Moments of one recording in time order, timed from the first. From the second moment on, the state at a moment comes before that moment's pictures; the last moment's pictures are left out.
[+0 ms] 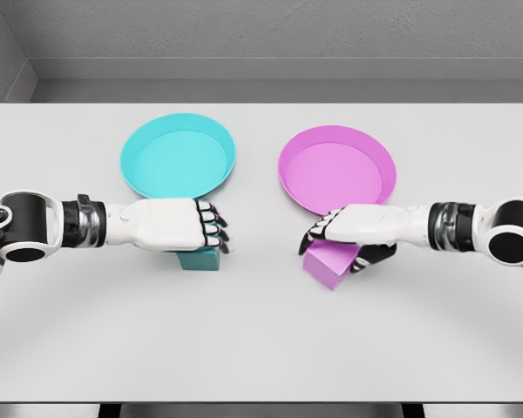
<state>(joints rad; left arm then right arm) -0.75 0.81 -1.01 -1.63 -0.70 -0.61 -0.29 -0.72 -0.88 0.98 -1.76 0.14 -0.23 0.57</state>
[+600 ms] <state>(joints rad) -0.76 0.82 -1.01 -1.63 -0.66 -0.61 -0.30 -0.81 -0.87 0.89 -1.75 0.14 -0.20 0.57</state>
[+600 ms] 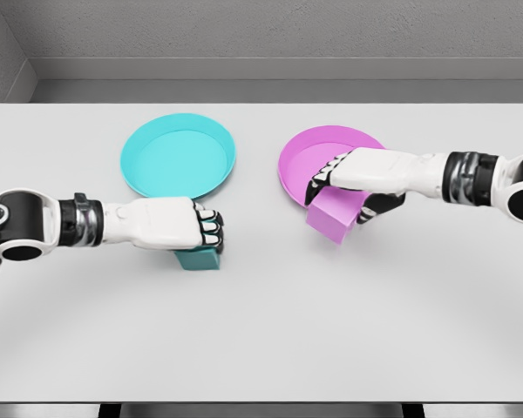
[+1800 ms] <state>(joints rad) -0.93 0.68 -0.91 -1.12 -0.46 -0.61 -0.31 -0.91 -0.67 0.88 -1.50 0.15 0.23 0.56</state>
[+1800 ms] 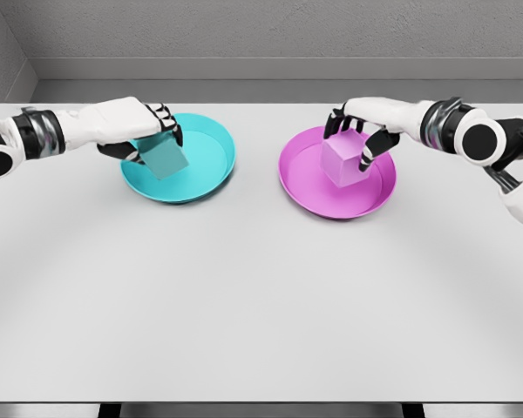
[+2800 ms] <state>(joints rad) -0.97 0.65 -0.91 -1.03 -0.51 -0.61 -0.31 -0.69 -0.88 0.70 -1.67 0.16 -0.08 0.57</state>
